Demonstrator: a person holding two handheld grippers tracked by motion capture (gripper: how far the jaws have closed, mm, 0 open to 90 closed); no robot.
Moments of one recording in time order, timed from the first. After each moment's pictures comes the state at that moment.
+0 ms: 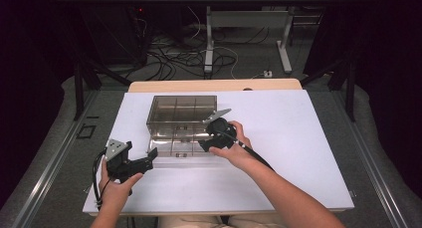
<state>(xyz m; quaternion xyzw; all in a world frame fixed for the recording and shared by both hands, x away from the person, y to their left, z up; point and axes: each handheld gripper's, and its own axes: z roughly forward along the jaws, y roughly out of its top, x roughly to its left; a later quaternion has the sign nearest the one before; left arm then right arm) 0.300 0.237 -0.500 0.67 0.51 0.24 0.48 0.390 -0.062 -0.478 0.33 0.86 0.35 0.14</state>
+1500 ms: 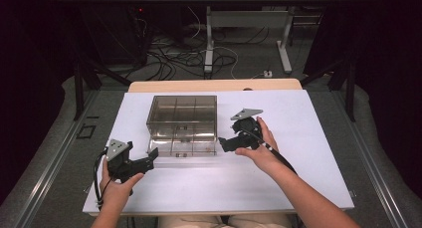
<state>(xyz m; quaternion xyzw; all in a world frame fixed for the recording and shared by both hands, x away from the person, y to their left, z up) 0.300 0.235 -0.500 0.67 0.51 0.24 0.48 0.377 -0.129 -0.465 0.40 0.81 0.37 0.20</state>
